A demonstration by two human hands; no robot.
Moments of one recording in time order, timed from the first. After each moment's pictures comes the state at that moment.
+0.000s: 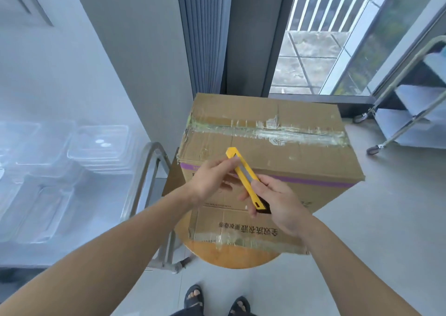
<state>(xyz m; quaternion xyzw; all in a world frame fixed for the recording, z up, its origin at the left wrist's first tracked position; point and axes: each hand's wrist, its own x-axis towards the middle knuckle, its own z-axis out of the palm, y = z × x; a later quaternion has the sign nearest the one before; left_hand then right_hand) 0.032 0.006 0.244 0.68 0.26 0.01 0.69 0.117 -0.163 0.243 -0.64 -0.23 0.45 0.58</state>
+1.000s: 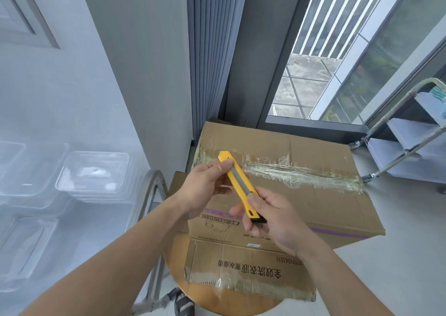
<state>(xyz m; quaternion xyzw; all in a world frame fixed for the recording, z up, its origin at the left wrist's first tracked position) 0.060 0.094 0.260 0.59 0.21 0.08 0.78 0.143 -0.080 0.270 -0.61 -0.25 0.48 0.58</state>
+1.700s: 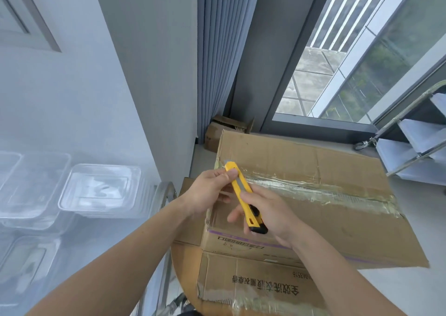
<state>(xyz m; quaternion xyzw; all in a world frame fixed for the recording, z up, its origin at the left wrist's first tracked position) 0.076 0.176 0.223 0.61 0.22 0.01 0.76 0.156 0.022 0.267 -0.70 -0.22 0.49 0.47</state>
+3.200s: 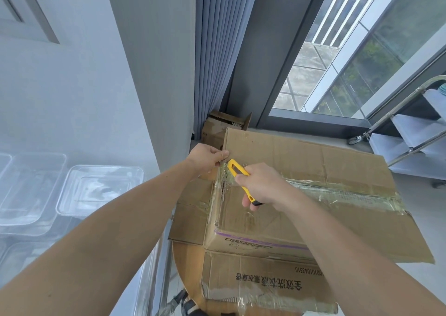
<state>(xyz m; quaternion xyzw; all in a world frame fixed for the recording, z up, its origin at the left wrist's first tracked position) 0.128 0.258 0.193 0.75 0.36 -0.01 0.56 0.170 0.094 0.276 -0.87 -0.24 0.40 0.19</state>
